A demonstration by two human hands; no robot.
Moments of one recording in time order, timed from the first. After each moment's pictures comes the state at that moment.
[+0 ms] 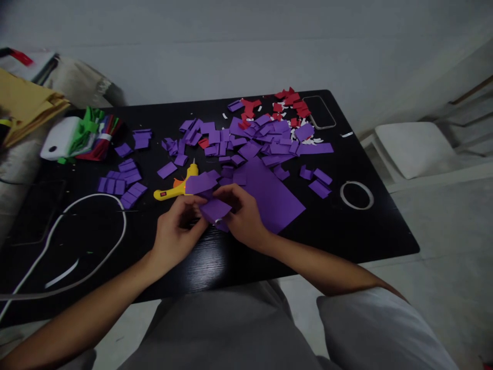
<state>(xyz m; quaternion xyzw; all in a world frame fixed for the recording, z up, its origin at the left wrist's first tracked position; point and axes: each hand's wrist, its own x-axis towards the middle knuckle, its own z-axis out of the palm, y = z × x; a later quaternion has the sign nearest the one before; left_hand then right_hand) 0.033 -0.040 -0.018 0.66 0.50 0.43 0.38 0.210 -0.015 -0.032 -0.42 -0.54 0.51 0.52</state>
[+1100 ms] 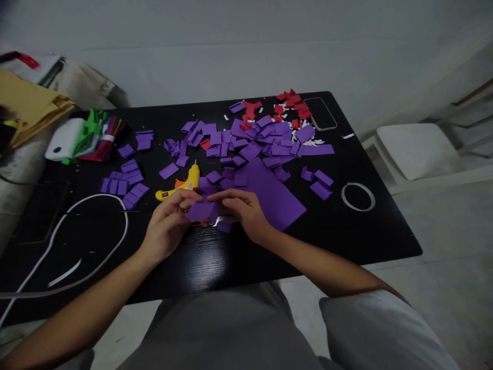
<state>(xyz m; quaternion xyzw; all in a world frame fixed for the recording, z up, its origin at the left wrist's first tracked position) 0.017 -0.024 -0.010 0.44 0.38 0.47 0.67 0.219 -0.008 -0.028 -0.36 -0.42 0.70 0.46</state>
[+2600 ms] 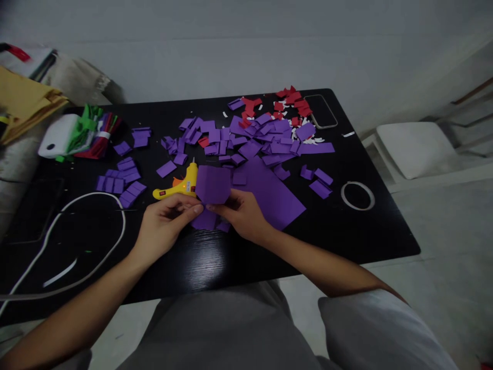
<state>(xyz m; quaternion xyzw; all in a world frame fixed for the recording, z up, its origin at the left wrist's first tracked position) 0.021 -0.024 -0.004 0.55 0.51 0.45 0.49 0.214 -0.007 -0.026 -0.40 -0.49 0.63 0.45</state>
